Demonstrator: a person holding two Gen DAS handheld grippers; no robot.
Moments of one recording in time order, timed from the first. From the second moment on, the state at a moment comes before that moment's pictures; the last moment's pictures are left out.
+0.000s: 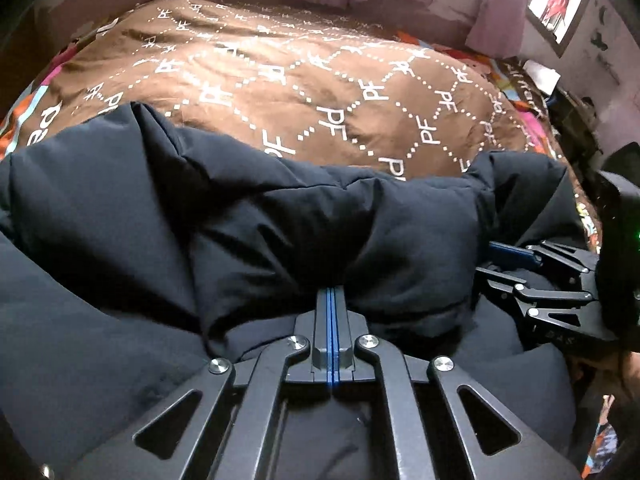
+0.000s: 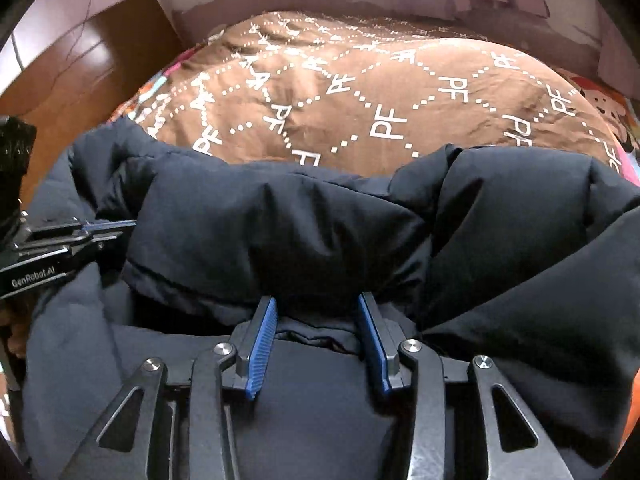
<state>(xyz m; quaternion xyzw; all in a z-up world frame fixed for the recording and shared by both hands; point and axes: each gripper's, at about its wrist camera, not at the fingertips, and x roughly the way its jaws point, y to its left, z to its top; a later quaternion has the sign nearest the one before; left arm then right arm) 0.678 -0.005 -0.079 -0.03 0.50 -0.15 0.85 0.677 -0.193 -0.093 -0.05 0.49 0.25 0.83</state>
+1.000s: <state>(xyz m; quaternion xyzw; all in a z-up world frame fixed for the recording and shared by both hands) 0.657 -0.018 -0.094 0.02 0.46 -0.13 0.88 0.677 -0.151 -0.099 -0.08 0.46 0.26 0.85</state>
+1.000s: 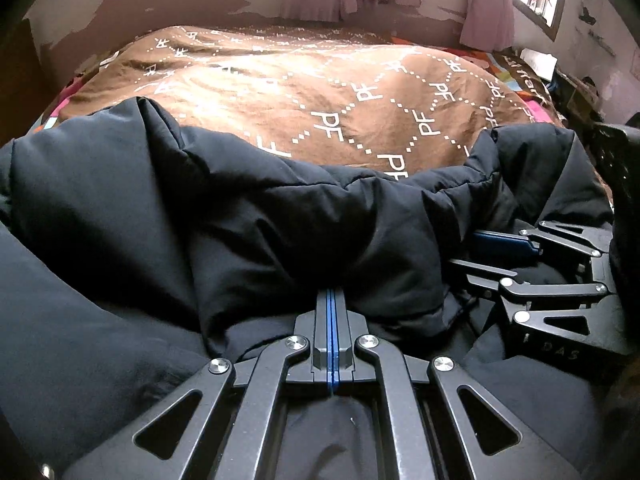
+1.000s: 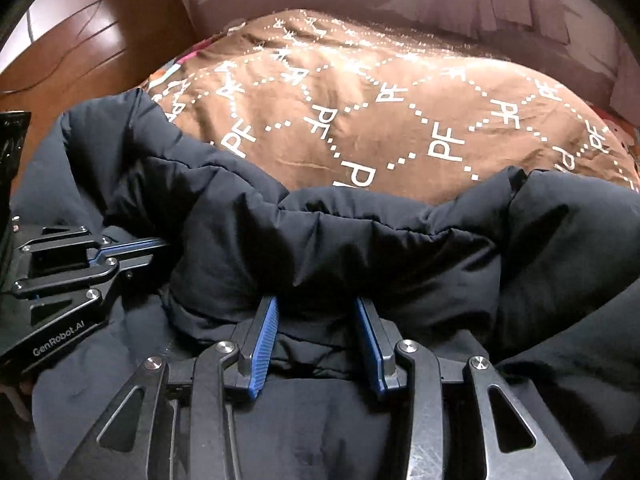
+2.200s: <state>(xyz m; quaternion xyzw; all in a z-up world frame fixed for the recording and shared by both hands) 0.510 0.011 0.063 -0.08 0.21 -0.03 0.98 0.541 -0.221 0.050 0.05 0.23 0.13 0.96</state>
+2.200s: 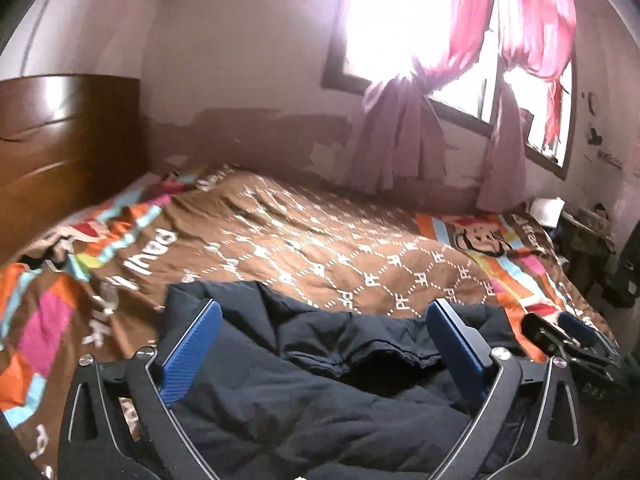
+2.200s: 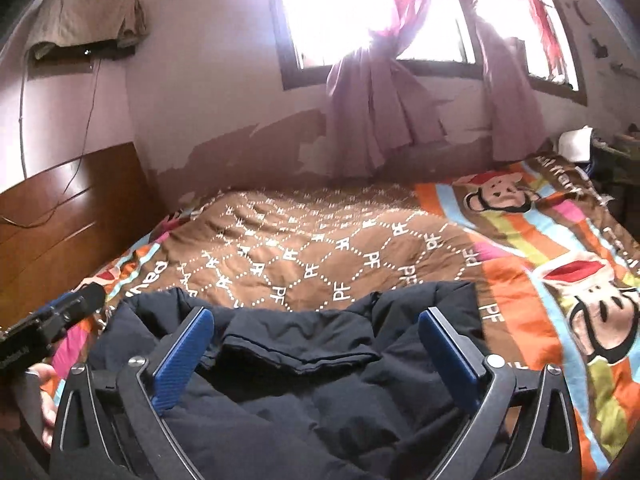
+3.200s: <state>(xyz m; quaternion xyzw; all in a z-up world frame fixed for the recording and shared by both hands) 0.259 0.001 0.168 0.01 0.18 -0.04 0.98 0.298 -0.228 0.172 -0.10 0.18 0.22 0.95</state>
